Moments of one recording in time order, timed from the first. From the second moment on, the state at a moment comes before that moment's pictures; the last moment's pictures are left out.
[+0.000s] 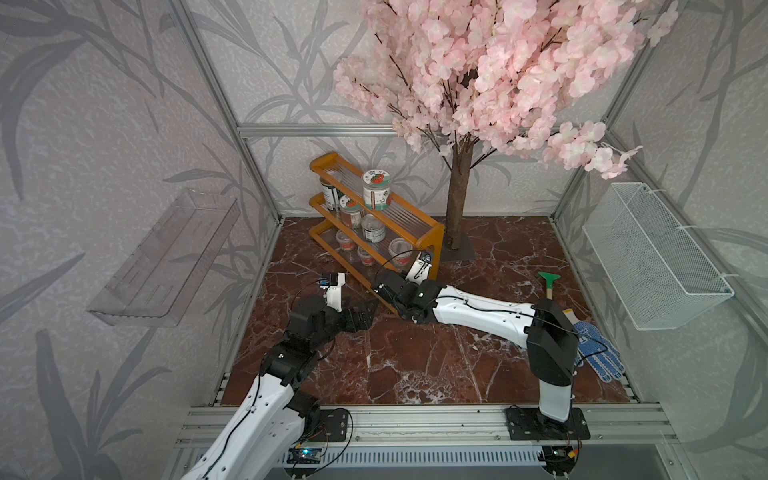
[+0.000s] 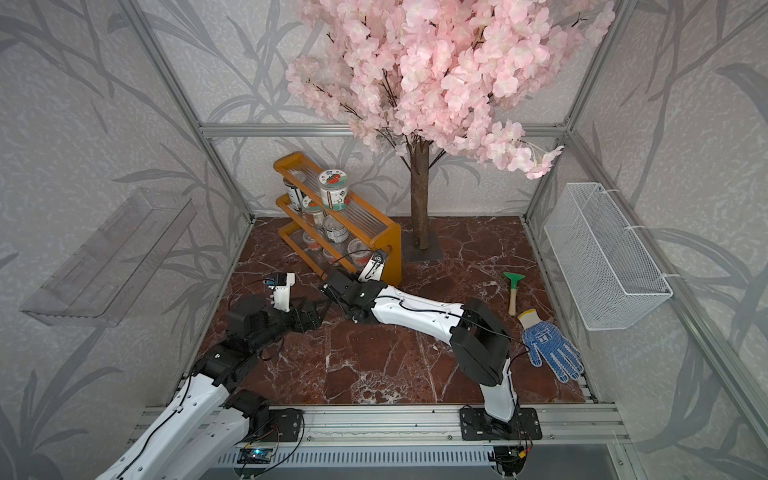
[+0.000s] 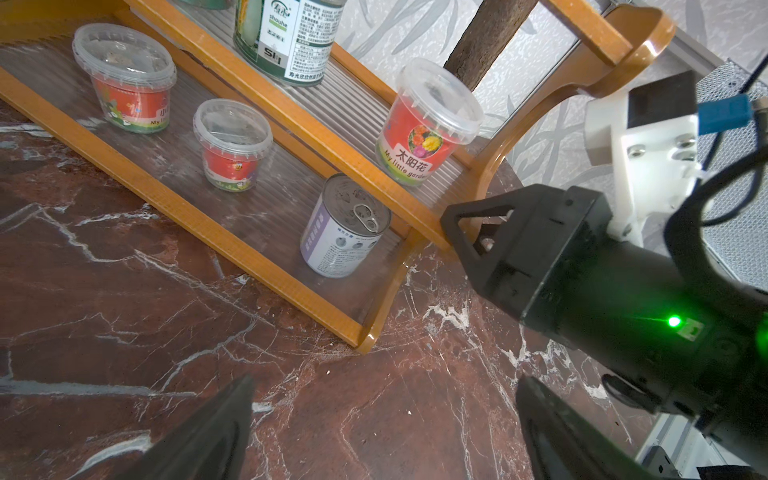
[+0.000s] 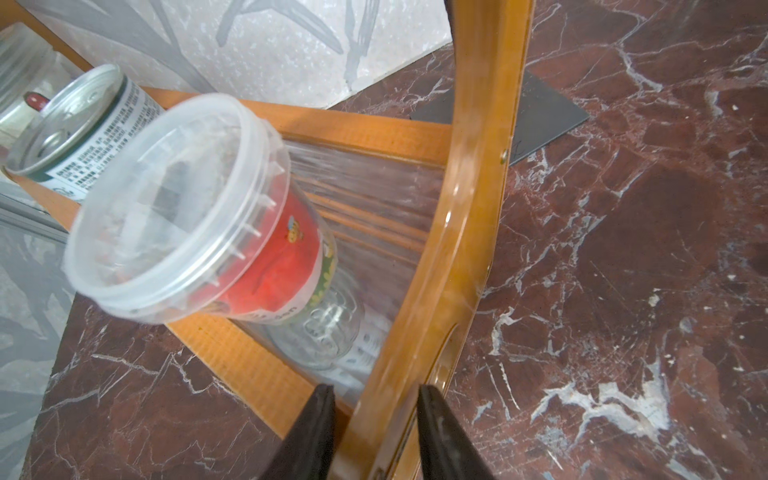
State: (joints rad) left arm -0.33 0.67 0.50 -0.24 0.25 -0.42; right arm 1.04 1.92 1.55 -0.63 0.82 1.26
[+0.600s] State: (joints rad) left arm -0.31 0.76 0.52 -0.19 0.24 -0.38; right arm 1.01 1.79 1.39 -0.63 0.86 1.21
